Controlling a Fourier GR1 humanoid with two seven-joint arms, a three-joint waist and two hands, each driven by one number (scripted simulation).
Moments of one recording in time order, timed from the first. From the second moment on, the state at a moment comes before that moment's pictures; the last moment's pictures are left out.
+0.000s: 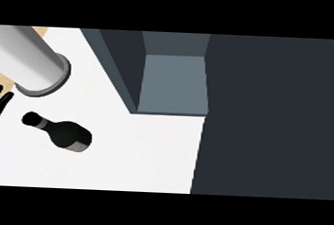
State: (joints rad) left arm 0.06 0.31 0.39 -1.76 0.65 -0.48 0.12; right arm -0.09 -0.12 0.09 -2.44 -0.16 0.05 0.55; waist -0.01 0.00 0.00
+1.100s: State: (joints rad) left arm -0.17 0.35 0.35 -0.92 0.19 -0.66 -0.43; right arm -0.12 -0.10 0.11 -2.46 -0.14 0.04 0.58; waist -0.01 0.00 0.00
